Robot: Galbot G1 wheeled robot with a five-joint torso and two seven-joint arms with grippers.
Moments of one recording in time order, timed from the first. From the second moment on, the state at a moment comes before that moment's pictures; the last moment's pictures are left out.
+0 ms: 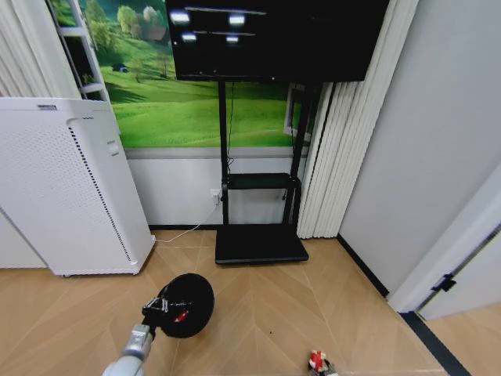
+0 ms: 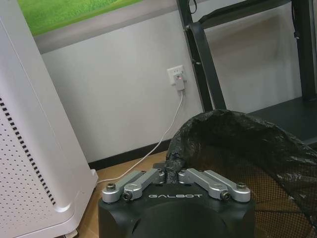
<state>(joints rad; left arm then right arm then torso) 1.49 -1.17 -0.53 -1.76 -0.10 -0.03 -0.08 -1.31 1.02 -0.04 1.16 0.48 0.00 0.32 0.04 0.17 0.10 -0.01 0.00</state>
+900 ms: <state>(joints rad) 1.45 -1.17 -0.48 -1.79 -0.09 -0.03 -0.07 -1.40 0.87 0.08 1.62 0.45 0.13 0.24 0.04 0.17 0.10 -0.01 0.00</state>
